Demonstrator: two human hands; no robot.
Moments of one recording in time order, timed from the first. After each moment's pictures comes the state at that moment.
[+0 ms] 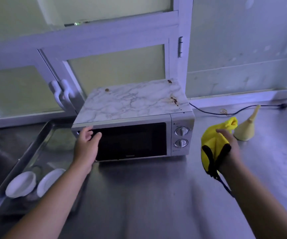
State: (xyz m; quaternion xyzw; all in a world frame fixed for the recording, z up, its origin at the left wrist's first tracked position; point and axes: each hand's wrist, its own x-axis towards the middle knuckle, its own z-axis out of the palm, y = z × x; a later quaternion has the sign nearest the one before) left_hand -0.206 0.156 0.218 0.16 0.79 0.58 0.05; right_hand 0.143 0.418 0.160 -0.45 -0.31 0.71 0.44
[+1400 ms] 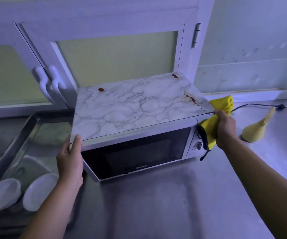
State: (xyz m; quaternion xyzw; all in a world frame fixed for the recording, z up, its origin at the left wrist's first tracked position) left_hand -0.277 0.135 0.177 0.04 0.74 0.67 0.05; right_hand -0.005 0.482 0.185 -0.52 -0.42 0.60 0.44
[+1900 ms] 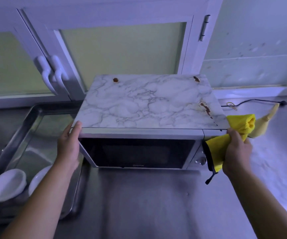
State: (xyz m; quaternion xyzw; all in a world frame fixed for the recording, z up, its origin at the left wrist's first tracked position) left_hand -0.327 0.126 0.175 0.08 0.71 0.69 0.12; right_hand 0.026 0.375 0.190 -0.57 -0.39 0.54 0.48
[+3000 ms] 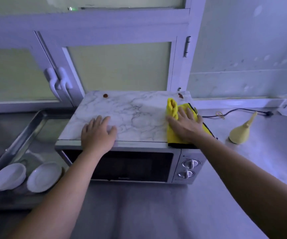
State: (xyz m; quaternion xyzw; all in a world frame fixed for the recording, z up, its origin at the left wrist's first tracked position) left_hand -0.215 0.178 0.225 0.34 0.92 0.17 -0.03; right_hand -0.014 0.394 0.248 -0.40 -0.89 0.20 0.06
